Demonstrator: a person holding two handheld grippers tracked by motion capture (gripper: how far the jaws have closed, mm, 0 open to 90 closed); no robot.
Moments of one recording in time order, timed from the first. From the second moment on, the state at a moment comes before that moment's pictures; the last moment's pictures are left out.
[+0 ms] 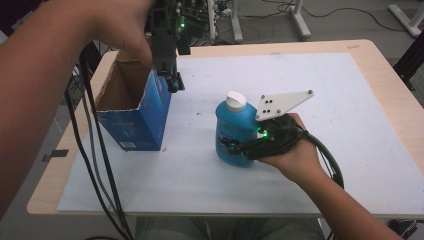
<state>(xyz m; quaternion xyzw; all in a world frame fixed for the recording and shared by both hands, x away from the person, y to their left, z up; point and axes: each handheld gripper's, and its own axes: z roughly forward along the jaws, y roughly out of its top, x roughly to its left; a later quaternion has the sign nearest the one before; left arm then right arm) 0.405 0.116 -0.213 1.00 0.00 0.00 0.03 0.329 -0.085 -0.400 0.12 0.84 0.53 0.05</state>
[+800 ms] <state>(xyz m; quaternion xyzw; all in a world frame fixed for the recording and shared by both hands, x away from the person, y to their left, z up) 0.373 0.091 -0.210 1.00 -0.04 -0.02 0.02 0.332 -0.077 -0.373 0.06 0.86 0.51 0.03</state>
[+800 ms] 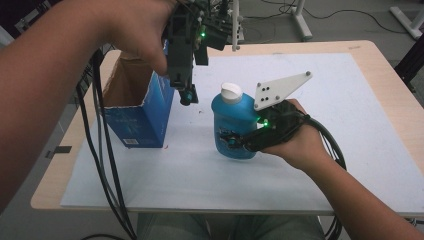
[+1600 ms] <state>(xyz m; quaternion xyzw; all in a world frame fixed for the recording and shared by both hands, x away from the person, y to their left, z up) 0.354 0.074 -0.228 1.00 -0.06 -0.04 0.03 0.335 -0.058 -0.374 0.04 0.86 0.51 0.01</state>
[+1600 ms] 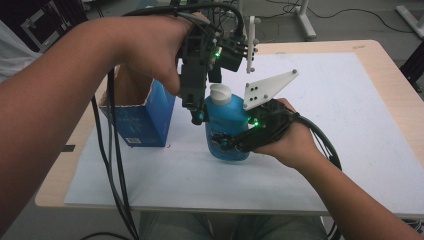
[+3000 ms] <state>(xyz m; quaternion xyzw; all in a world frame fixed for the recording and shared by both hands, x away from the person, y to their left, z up) 0.347 0.061 -0.255 1.00 -0.07 -0.02 0.03 0.333 -0.051 -0.371 0.05 0.86 0.51 0.00</state>
